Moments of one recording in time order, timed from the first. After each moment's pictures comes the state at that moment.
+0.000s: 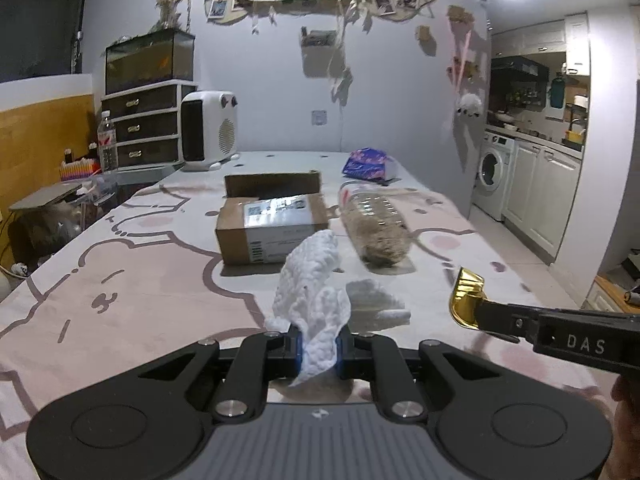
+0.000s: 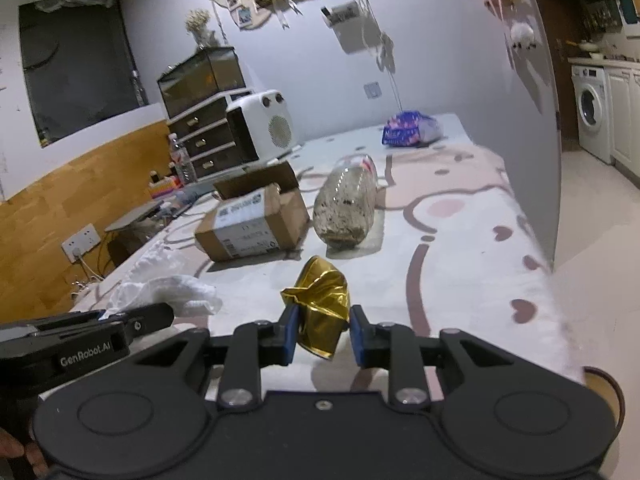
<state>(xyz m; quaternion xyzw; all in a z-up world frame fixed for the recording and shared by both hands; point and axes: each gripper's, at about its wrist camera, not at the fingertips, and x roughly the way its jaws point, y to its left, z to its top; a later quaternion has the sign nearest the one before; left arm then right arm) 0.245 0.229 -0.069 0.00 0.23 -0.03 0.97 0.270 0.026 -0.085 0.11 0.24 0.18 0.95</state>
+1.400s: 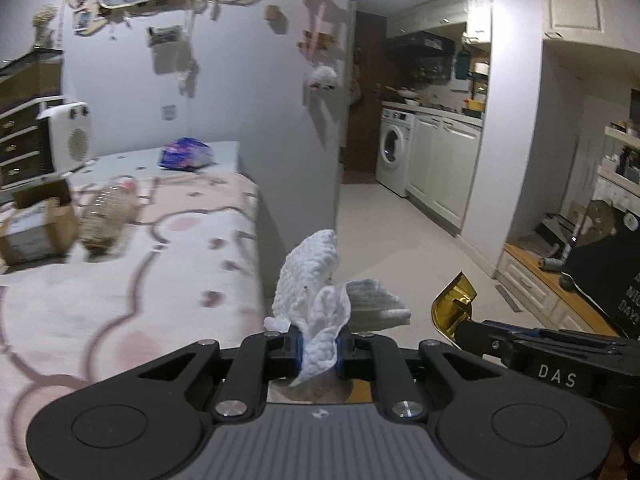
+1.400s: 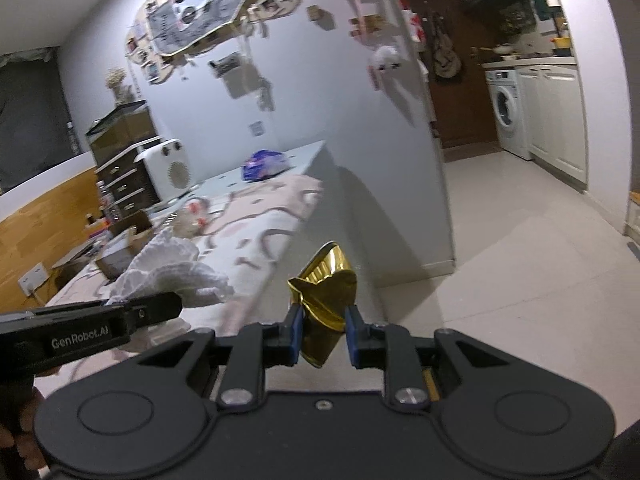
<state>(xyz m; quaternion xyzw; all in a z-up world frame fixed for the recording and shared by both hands) 0.219 -0.053 -0.085 0.02 0.25 -0.16 0.96 0.184 -0.241 -0.111 0.15 0.22 0.07 0.96</state>
